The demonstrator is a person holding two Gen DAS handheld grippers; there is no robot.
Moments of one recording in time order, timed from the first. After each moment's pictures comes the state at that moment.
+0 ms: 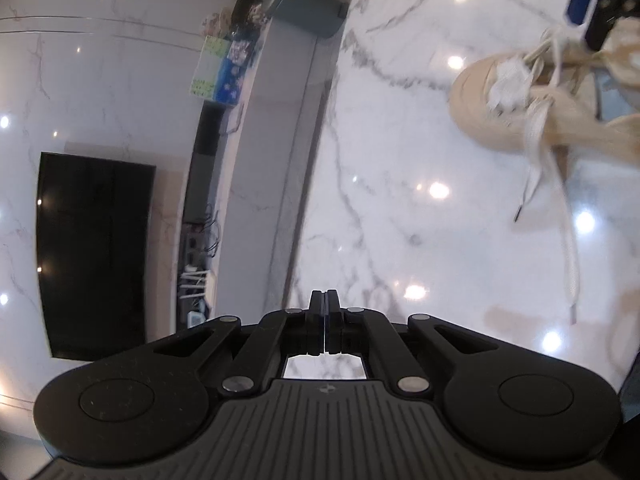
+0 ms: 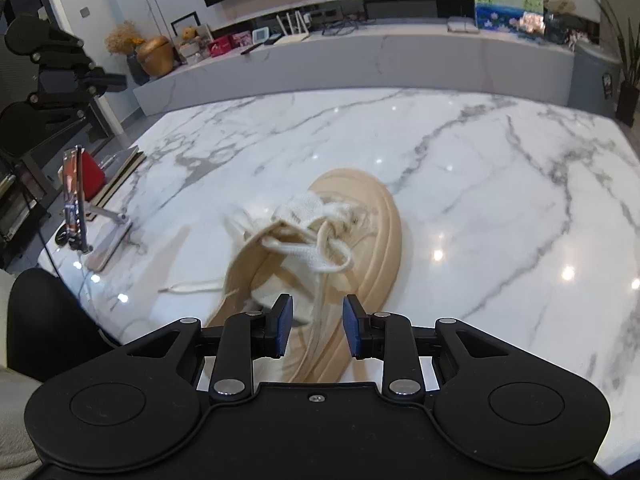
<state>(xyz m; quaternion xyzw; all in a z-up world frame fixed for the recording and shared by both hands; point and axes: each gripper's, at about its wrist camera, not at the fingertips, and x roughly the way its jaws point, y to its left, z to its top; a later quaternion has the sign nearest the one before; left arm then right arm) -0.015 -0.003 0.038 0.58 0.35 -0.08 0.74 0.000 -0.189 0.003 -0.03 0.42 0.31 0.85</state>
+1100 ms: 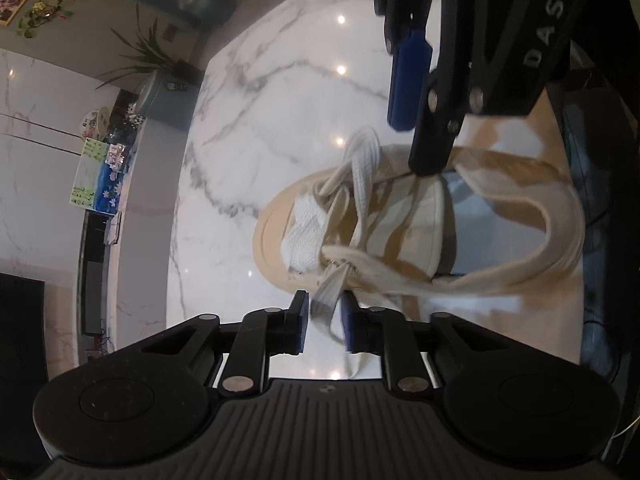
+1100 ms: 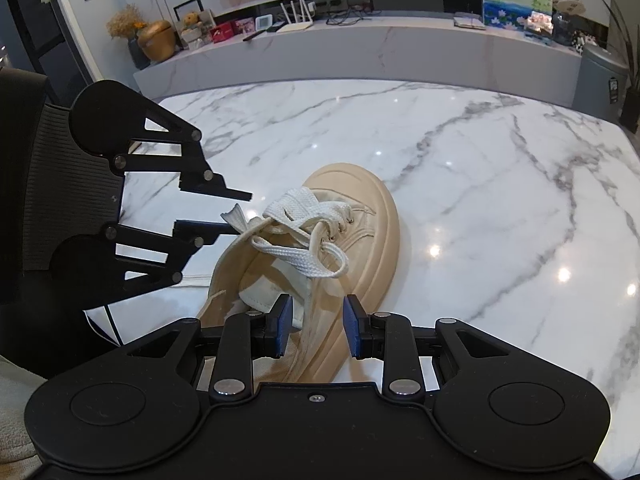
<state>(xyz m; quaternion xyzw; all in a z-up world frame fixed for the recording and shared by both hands) -0.013 -0.083 -0.049 0.56 0.32 -0.28 0.71 0.009 -0.183 -0.007 -0.04 0.45 0.31 0.84</state>
